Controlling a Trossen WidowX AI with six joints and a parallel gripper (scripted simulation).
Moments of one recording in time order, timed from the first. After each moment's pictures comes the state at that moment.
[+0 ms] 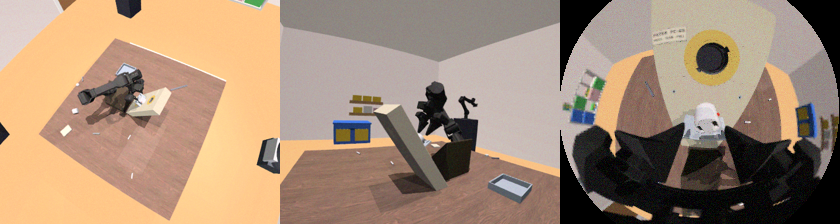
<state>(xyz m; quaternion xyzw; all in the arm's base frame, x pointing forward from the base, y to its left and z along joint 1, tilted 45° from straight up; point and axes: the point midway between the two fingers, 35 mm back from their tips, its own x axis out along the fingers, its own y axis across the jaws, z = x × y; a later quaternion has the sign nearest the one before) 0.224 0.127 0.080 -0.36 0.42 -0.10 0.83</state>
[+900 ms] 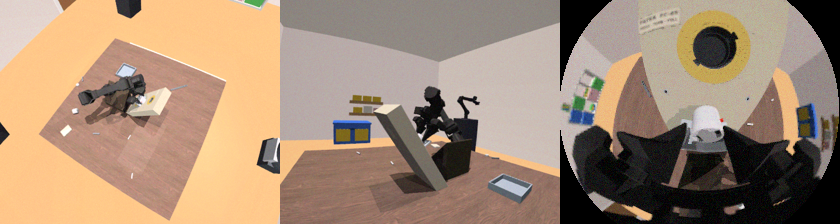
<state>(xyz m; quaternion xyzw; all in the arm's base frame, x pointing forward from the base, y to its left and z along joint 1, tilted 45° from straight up) 0.241 0.113 0.065 -0.36 0.42 -0.11 0.83</state>
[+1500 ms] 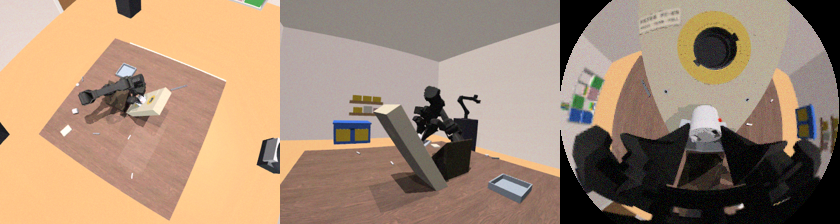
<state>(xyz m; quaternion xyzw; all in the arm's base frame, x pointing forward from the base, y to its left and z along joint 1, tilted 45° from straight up) 0.241 0.113 0.066 -0.37 0.42 -0.11 0.82</state>
